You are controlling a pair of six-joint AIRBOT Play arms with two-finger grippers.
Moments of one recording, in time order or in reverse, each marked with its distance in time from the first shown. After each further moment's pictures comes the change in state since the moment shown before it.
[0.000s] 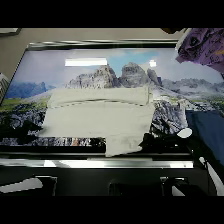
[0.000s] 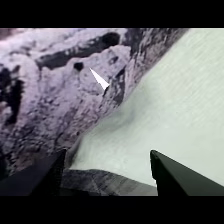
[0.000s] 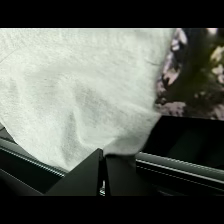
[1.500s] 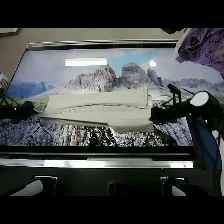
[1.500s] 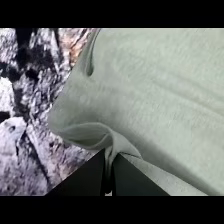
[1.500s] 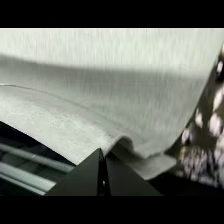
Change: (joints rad) left arm -0.308 0.204 0.160 0.150 0.203 -0.189; right arm 0.000 -0.114 0.596 -0.303 0.203 0.065
